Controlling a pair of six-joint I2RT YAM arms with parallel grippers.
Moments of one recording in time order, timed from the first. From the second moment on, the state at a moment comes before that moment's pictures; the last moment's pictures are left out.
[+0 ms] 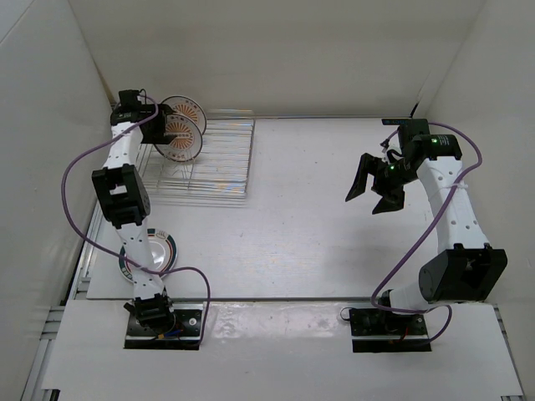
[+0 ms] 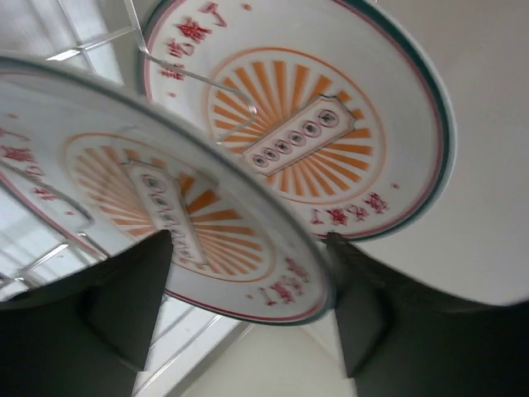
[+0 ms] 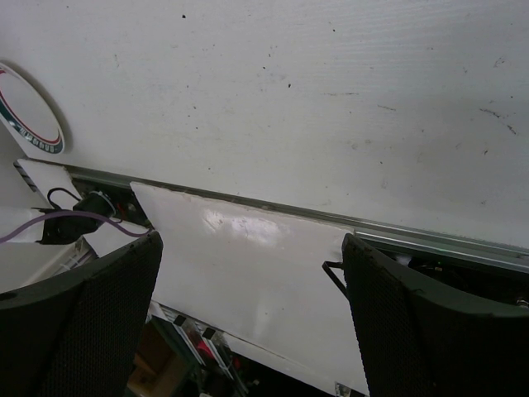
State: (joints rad) left arm 0.17 2.33 2.16 -0.61 0.25 -1.39; right arm 0.05 1.46 1.53 -1.40 -0.43 0.28
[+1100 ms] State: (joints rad) left arm 0.24 1.95 1.81 -0.57 0.41 -1.70; right arm 0.05 1.48 1.53 -1.40 -0.46 0.27
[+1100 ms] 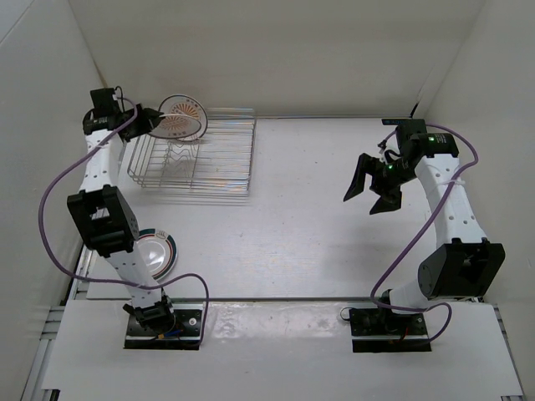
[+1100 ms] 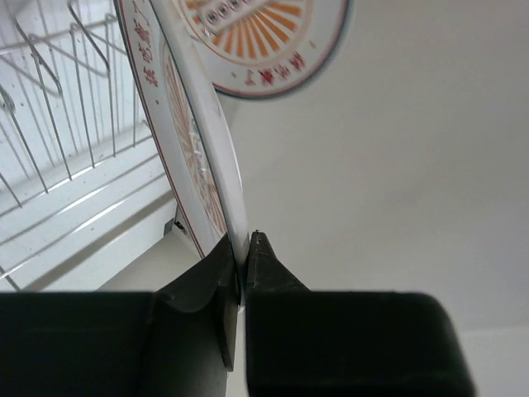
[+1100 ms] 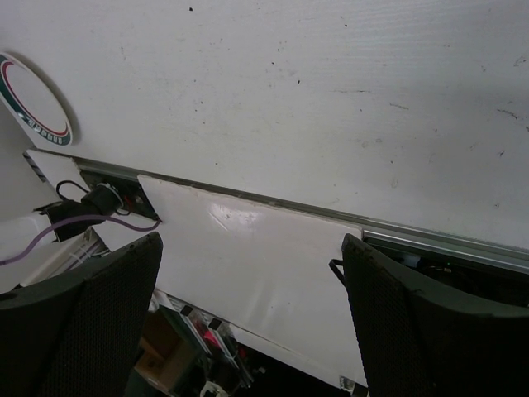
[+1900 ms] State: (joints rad) left arm -0.71 1.67 1.78 -1.29 -0.35 -0.69; right arm 0.05 1.50 1.47 -1.40 -0.53 0.26
